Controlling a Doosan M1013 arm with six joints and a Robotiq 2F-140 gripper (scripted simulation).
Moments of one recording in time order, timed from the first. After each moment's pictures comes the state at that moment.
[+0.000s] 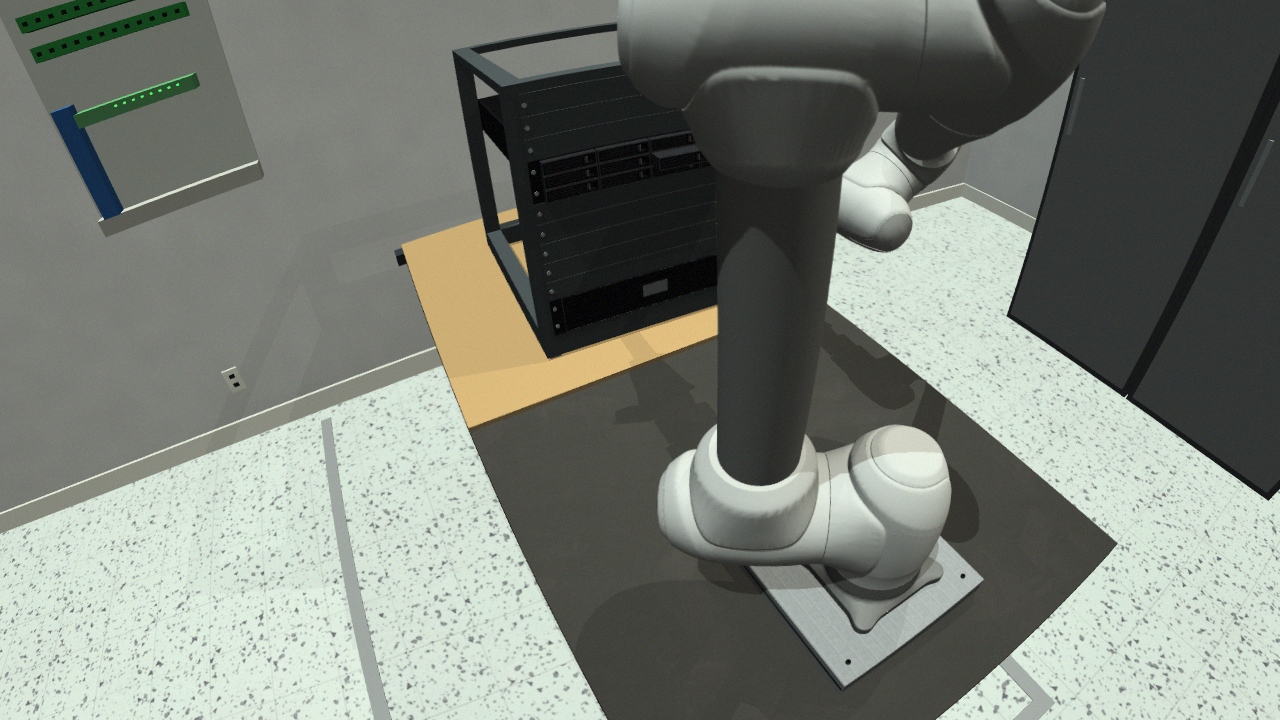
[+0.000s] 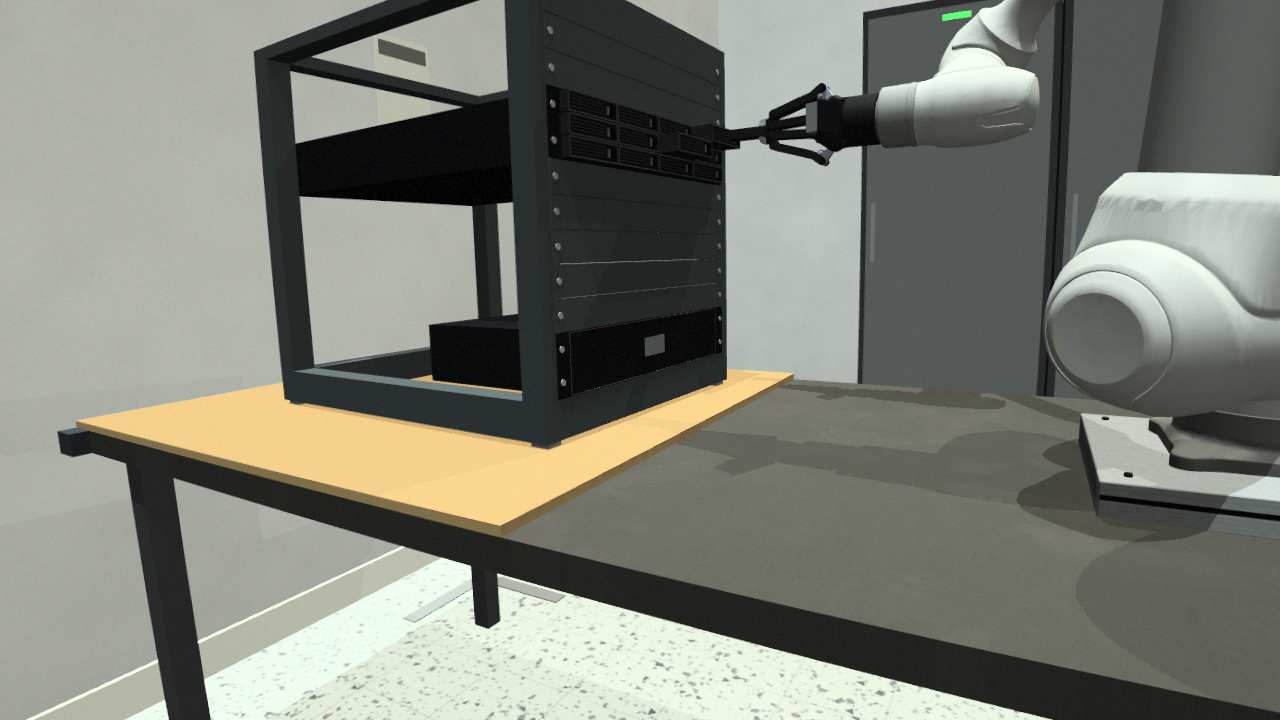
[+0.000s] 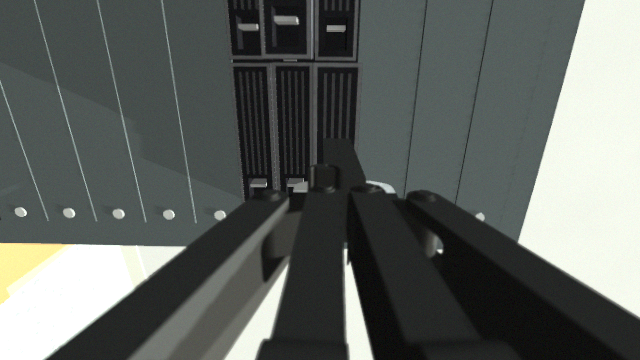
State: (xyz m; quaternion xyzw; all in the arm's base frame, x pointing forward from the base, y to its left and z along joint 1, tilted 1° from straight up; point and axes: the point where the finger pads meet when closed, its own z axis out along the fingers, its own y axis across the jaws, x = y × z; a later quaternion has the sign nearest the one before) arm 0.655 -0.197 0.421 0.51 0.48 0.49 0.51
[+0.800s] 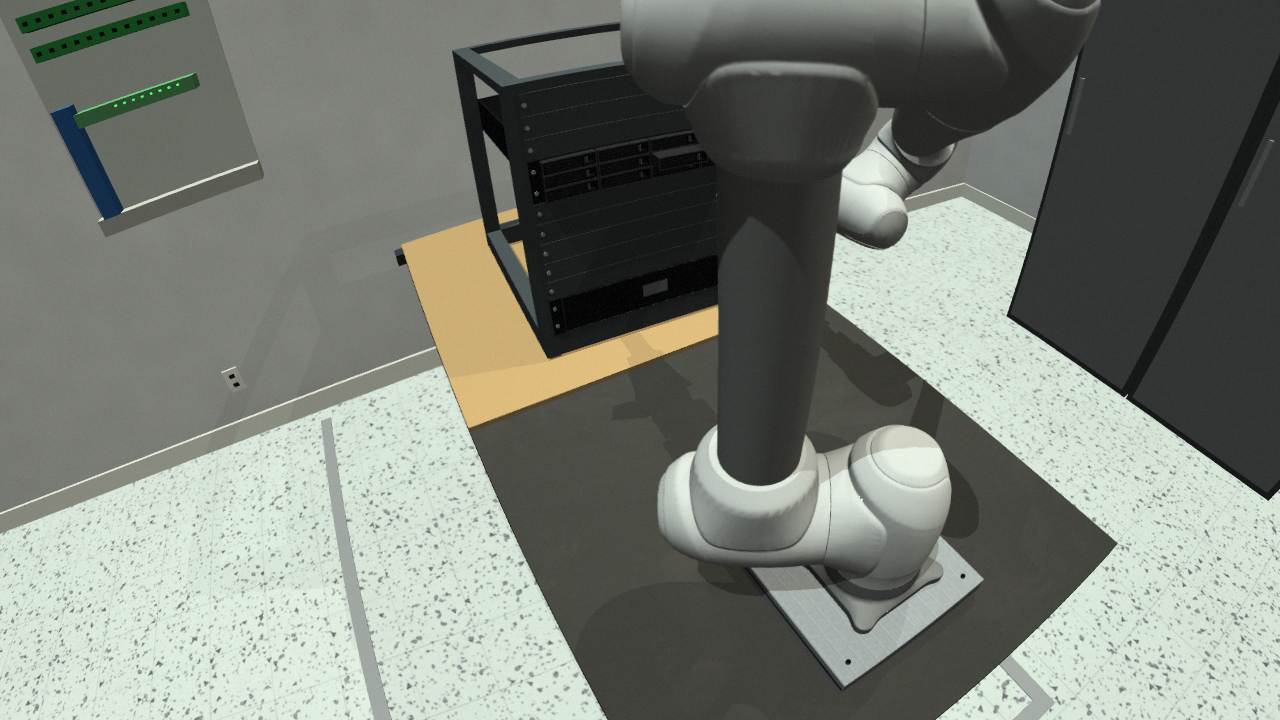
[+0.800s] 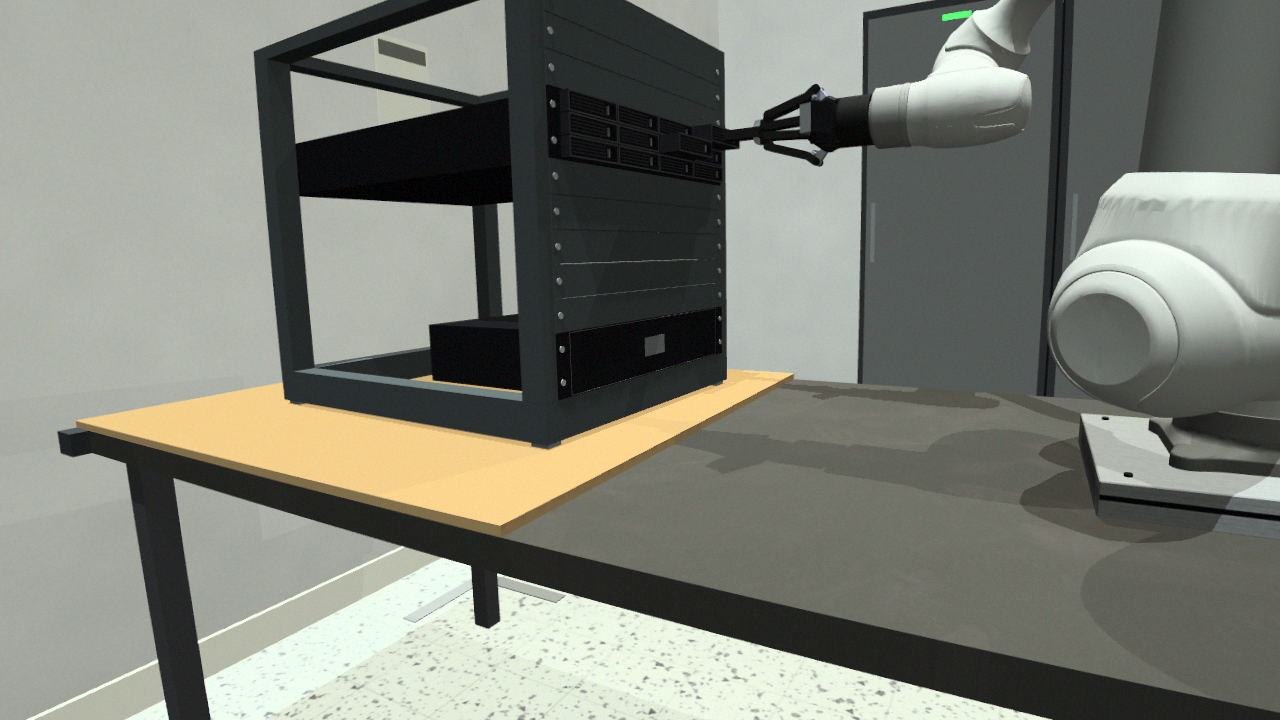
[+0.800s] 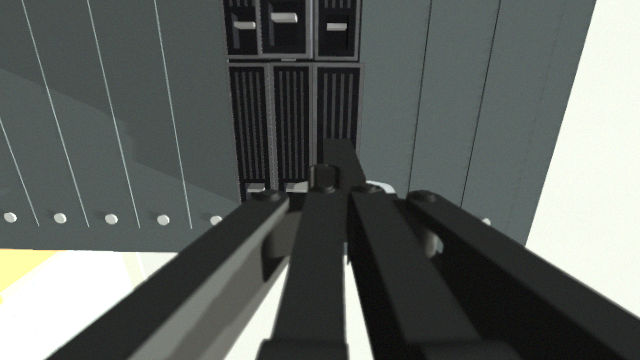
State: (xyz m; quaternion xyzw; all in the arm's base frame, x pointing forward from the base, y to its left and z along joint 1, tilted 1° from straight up) arm 0.665 -0.197 0.421 0.51 0.48 0.49 0.51
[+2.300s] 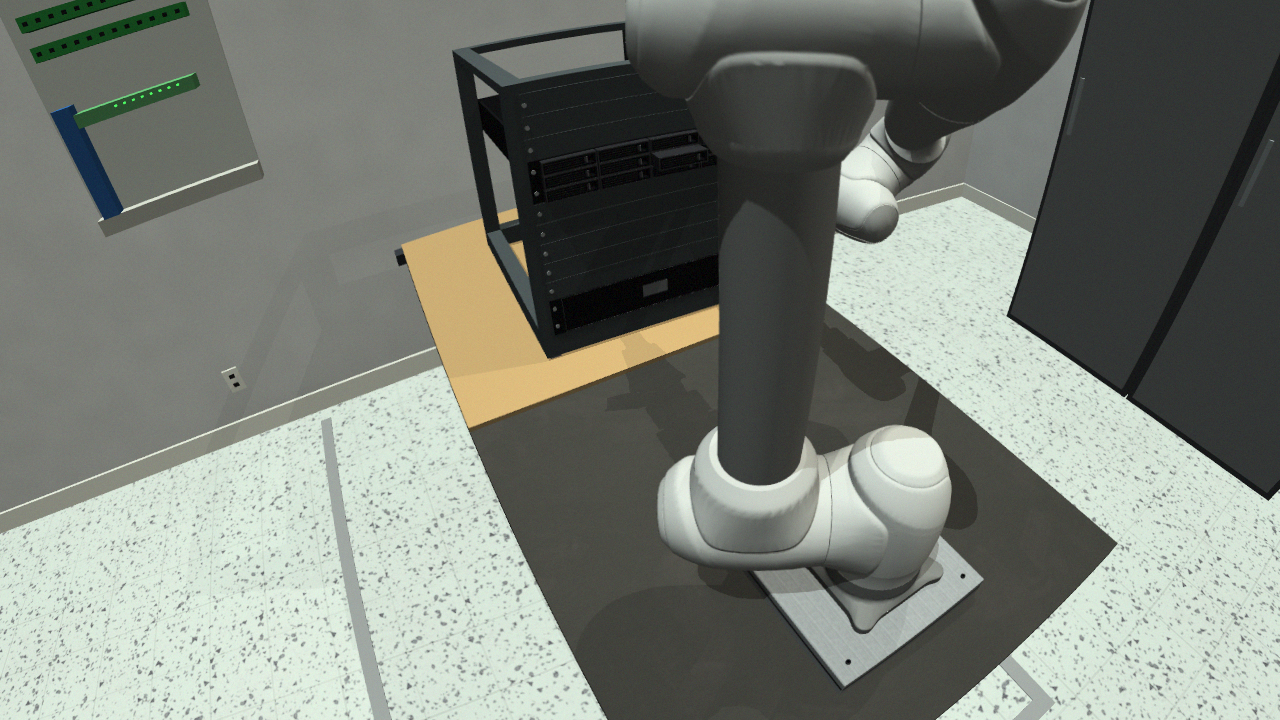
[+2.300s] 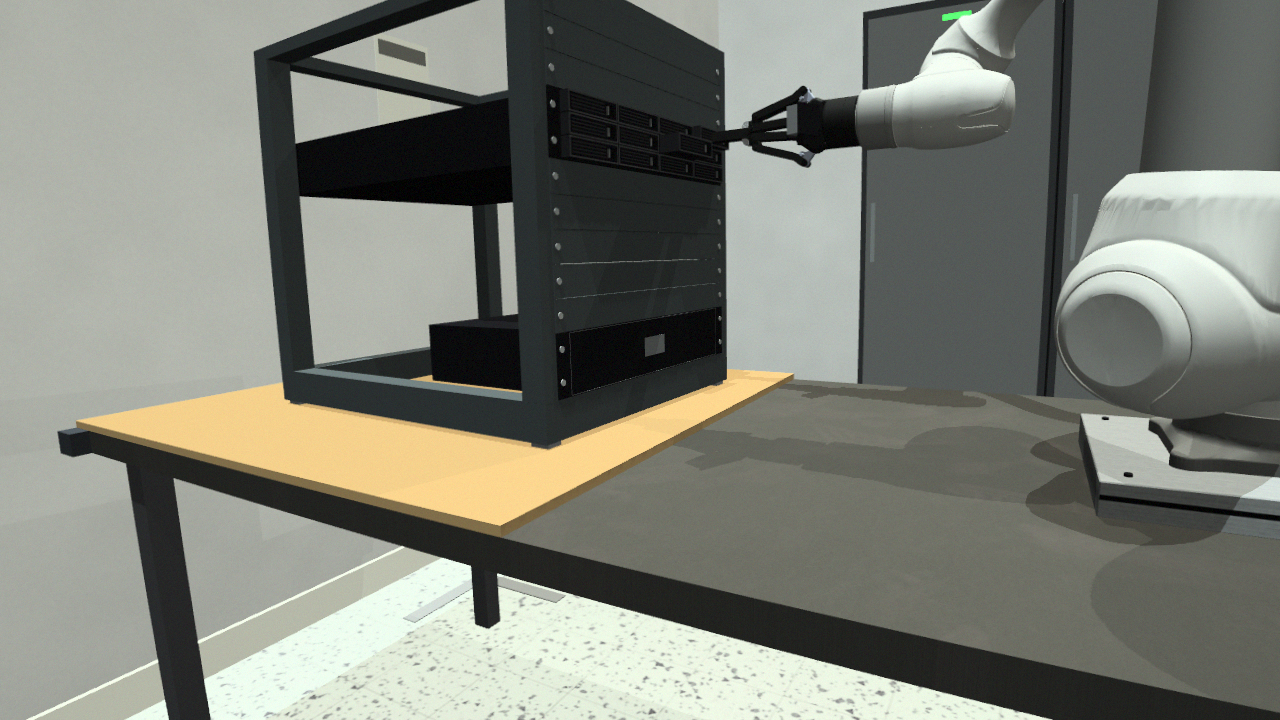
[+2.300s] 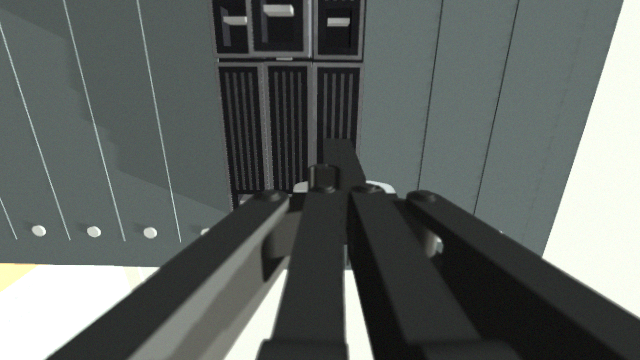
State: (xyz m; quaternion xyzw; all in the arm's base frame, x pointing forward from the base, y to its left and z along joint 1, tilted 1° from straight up) arm 0.685 -0.198 0.421 0.51 0.48 0.49 0.51
